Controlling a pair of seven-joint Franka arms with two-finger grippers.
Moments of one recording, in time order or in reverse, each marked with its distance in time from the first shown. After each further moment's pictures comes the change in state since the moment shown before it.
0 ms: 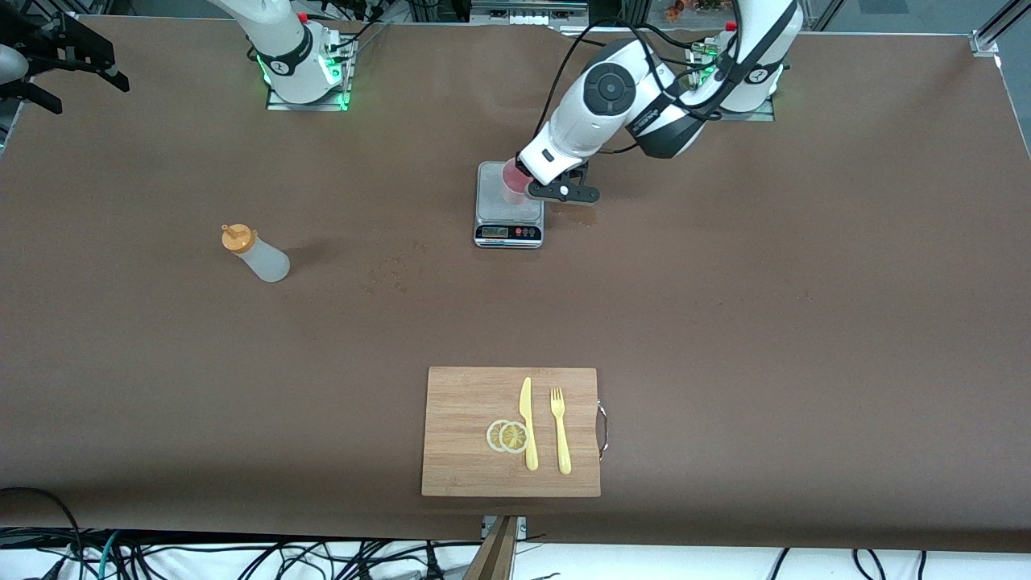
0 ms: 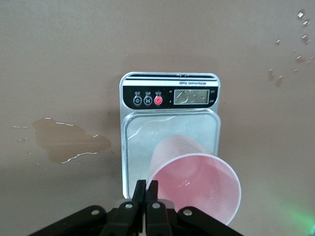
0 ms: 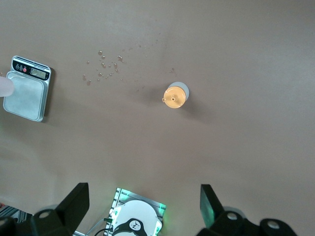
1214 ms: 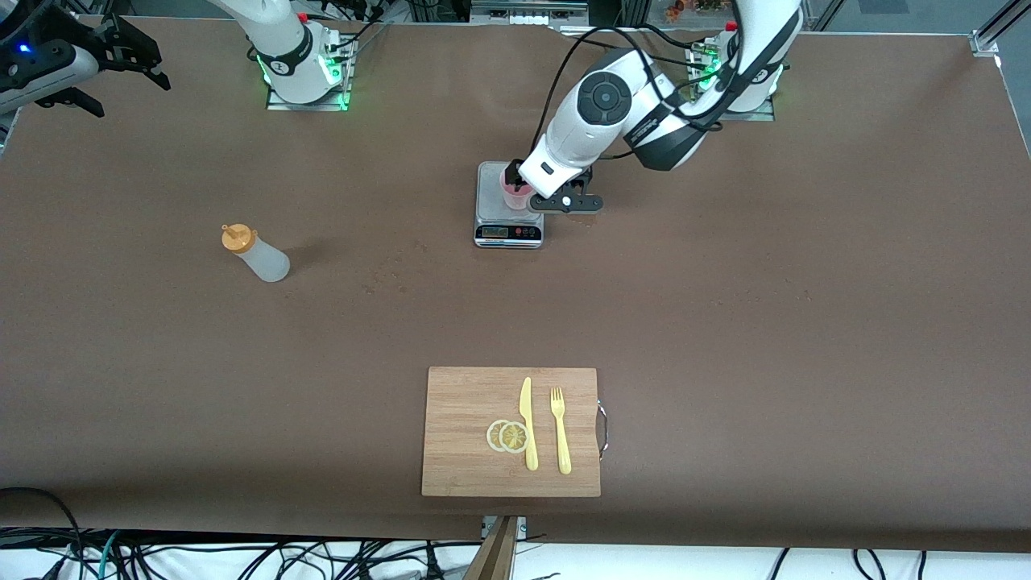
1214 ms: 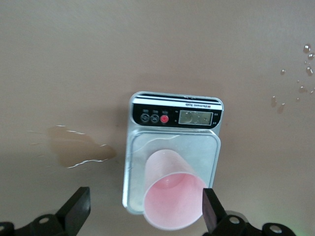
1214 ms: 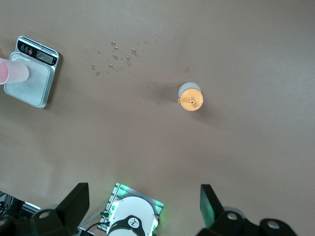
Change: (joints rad) left arm 0.025 -0.002 0.010 0.135 0.040 -0.170 -0.101; right arm 0.005 0.000 0.090 -0.027 -0.005 0.005 -0.013
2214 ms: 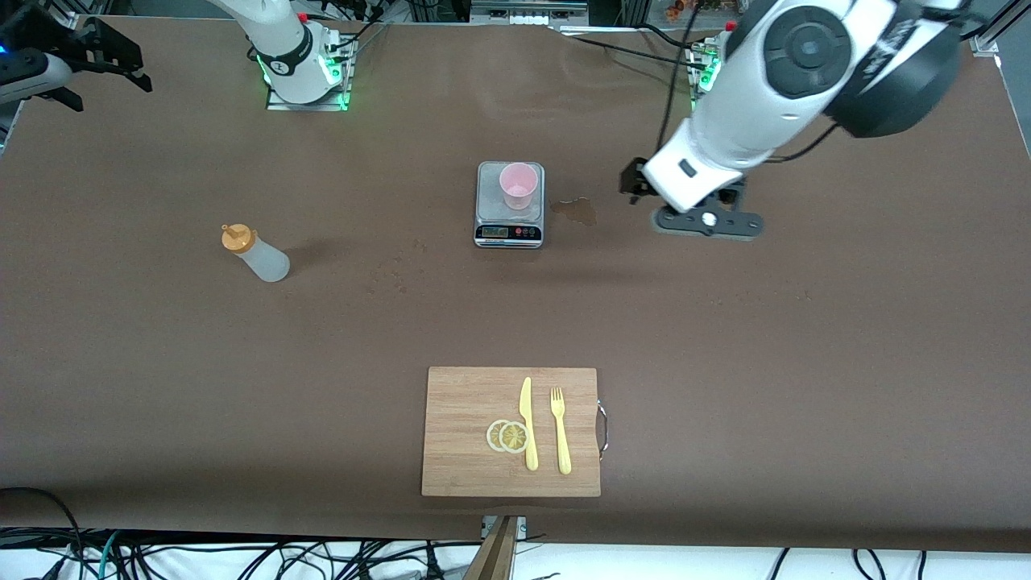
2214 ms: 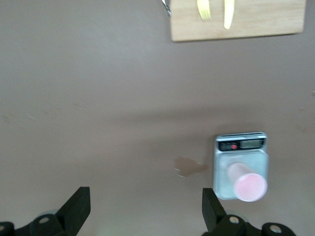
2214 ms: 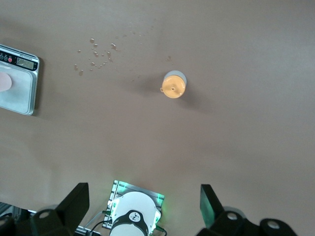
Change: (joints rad) left arm 0.114 -0.118 0.211 0.500 0.061 -0.656 0.474; right arm -0.006 -0.002 -0.057 0.000 -0.040 -0.024 0.069
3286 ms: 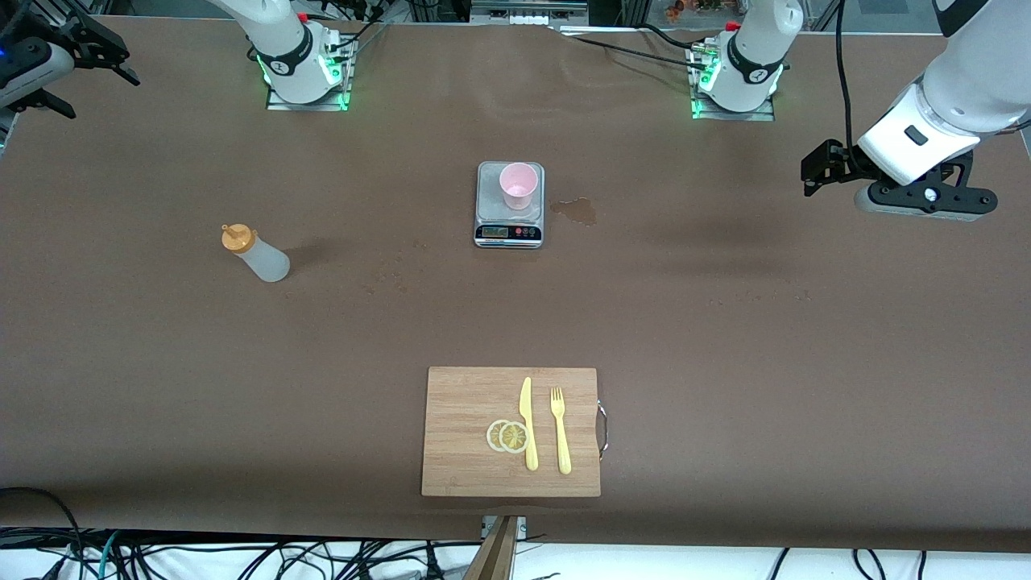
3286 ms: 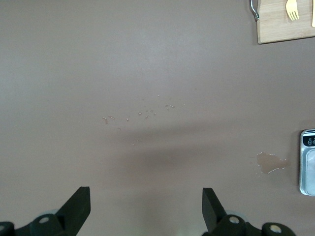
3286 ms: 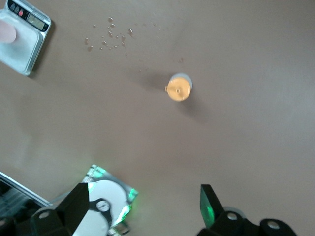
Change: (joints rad) left arm -0.108 -0.272 0.466 -0.213 -0.015 0.007 0.373; right arm 0.021 -0.020 -0.025 -0.056 -0.019 0.051 -0.352
